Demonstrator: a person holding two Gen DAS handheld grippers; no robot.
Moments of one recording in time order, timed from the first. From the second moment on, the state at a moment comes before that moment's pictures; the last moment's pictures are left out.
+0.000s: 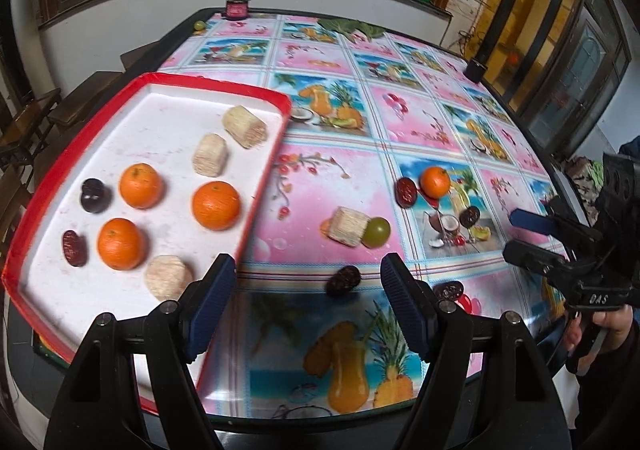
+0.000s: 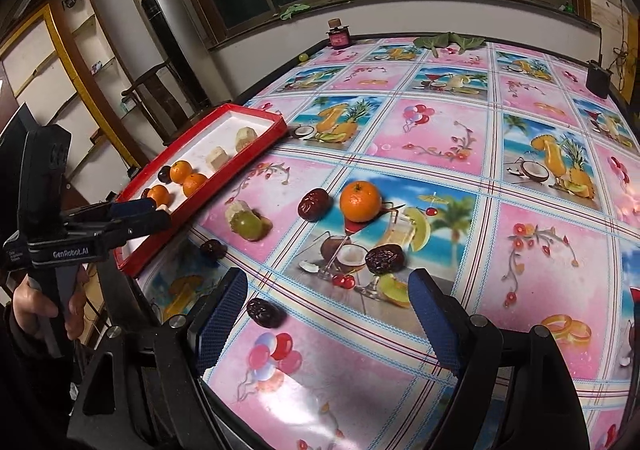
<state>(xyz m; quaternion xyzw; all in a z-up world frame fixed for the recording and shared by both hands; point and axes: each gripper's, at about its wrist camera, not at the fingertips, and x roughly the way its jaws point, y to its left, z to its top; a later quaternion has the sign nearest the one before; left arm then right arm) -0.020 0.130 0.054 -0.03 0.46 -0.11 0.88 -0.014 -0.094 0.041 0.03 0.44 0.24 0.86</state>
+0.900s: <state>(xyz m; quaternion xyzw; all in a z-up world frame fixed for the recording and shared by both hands) -0.022 0.098 0.020 -0.03 0.48 -0.12 0.87 0.067 -0.054 0.006 -0.04 0.46 0.21 0.86</state>
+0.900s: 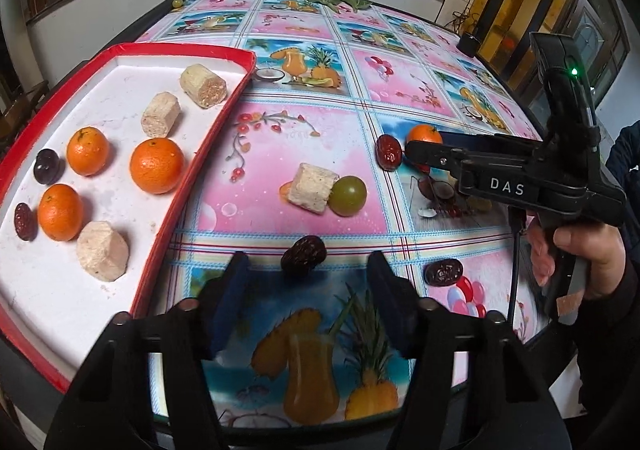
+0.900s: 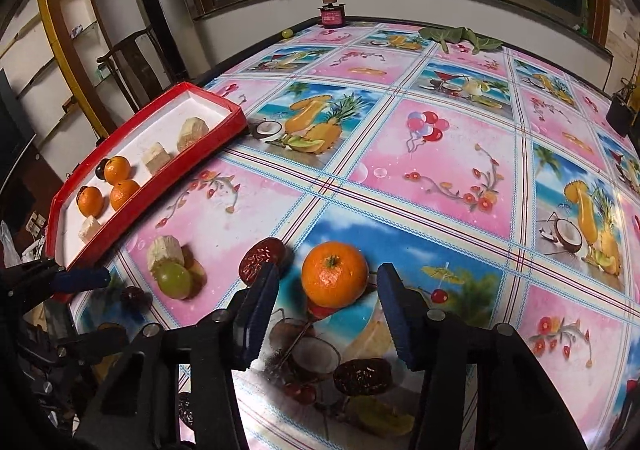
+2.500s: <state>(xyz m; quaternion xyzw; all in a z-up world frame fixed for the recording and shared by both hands) -0.028 0.113 0.049 -0.03 0.45 -0.11 0.88 0.039 -0.035 0.051 -0.03 0.41 0.23 0.88</state>
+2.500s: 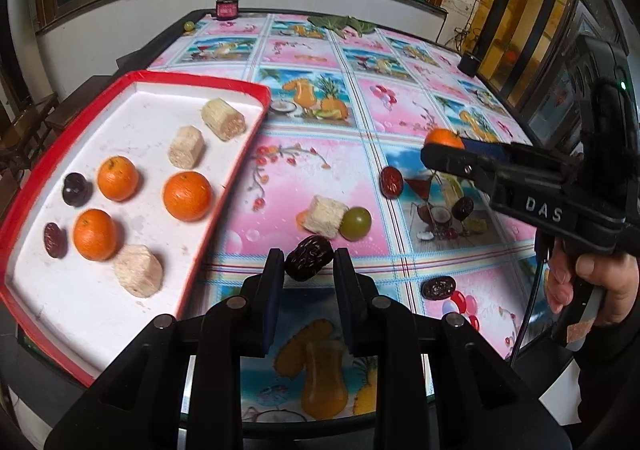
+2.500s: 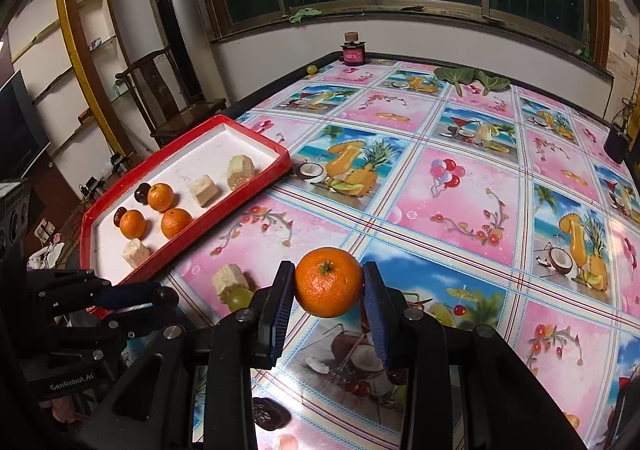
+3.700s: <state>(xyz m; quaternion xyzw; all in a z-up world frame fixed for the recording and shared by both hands) 0.019 0.221 0.063 -0.05 0.44 -0.01 0.90 0.053 0.053 0.066 -0.05 0.40 0.32 0.86</state>
